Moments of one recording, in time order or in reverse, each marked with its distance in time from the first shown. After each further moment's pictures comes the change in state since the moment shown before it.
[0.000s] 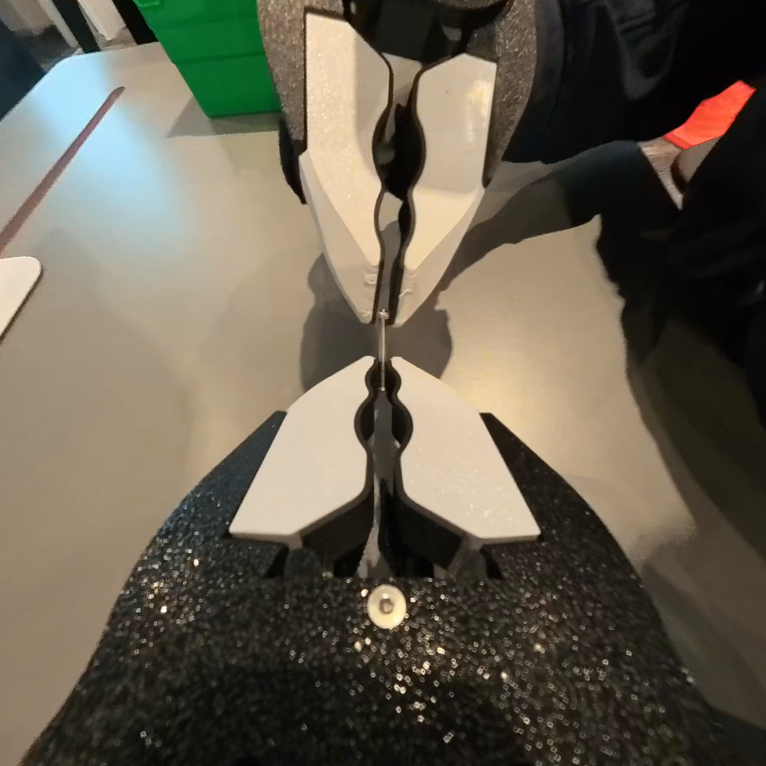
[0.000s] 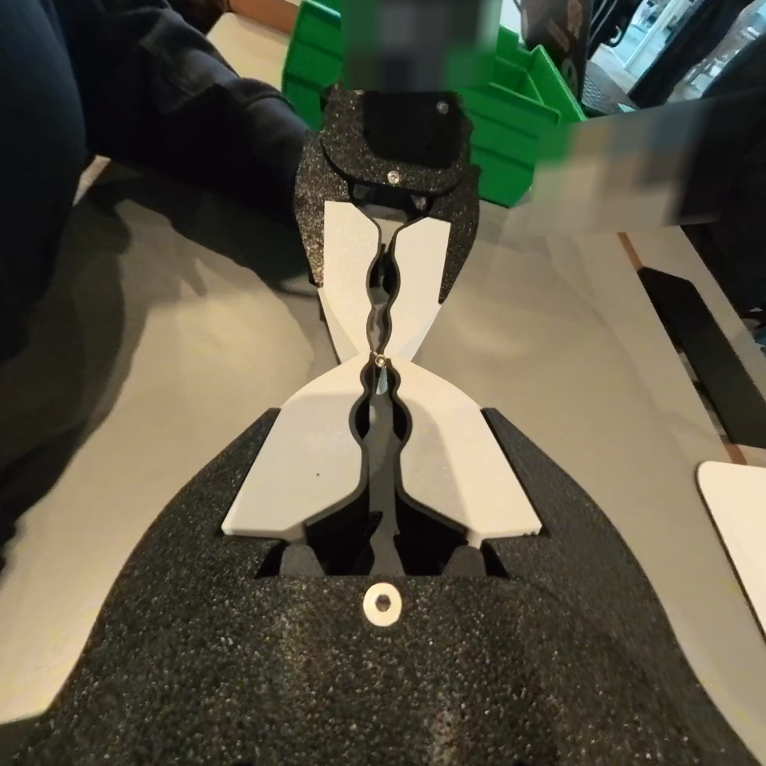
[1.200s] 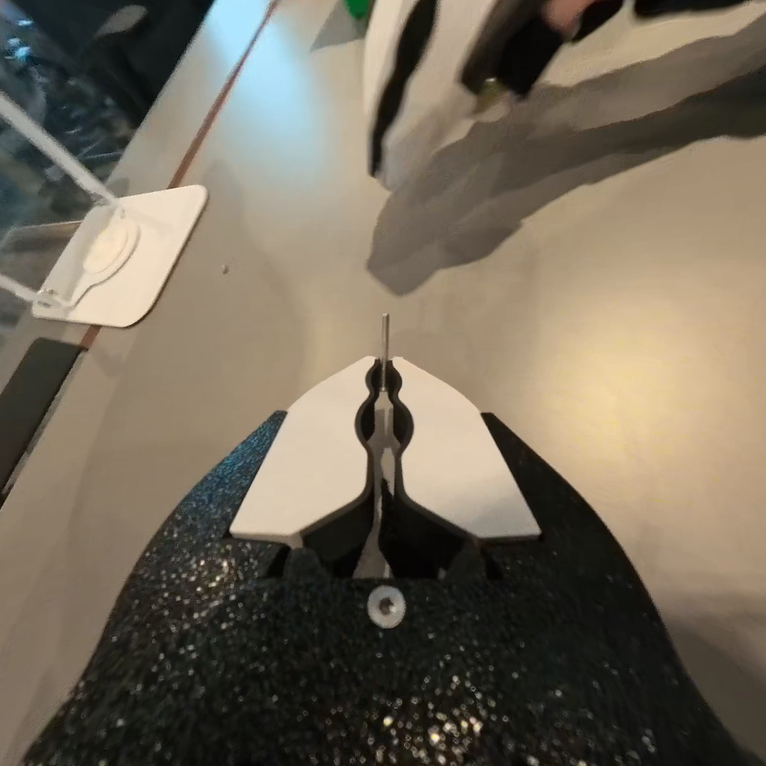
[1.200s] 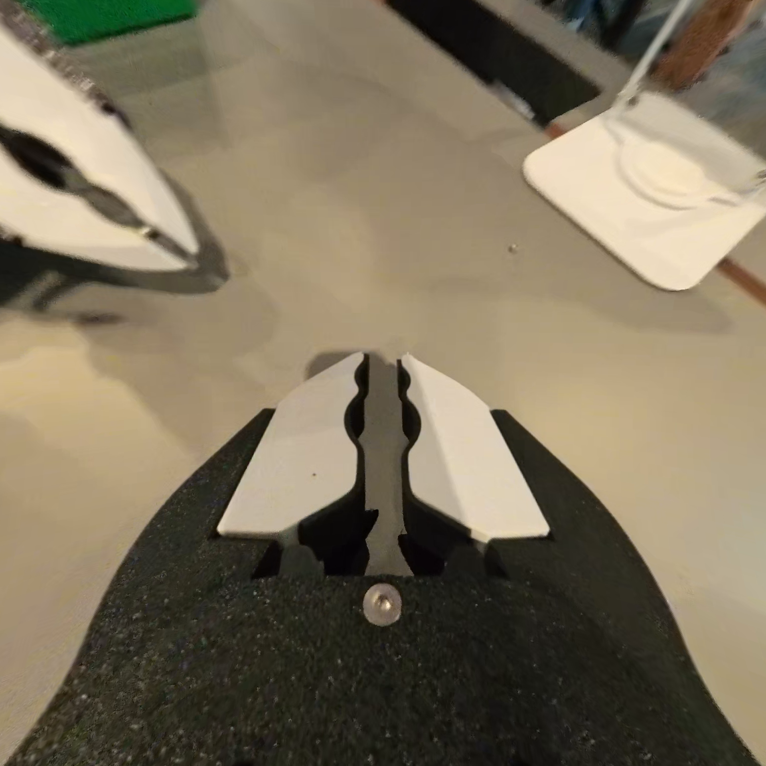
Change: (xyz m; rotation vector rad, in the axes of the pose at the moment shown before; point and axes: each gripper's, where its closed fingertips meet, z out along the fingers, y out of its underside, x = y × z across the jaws) left arm -0.048 0.026 -0.012 -0.163 -0.369 0.039; right arm 0.079 0.091 -0.051 -0.258 0.495 0.524
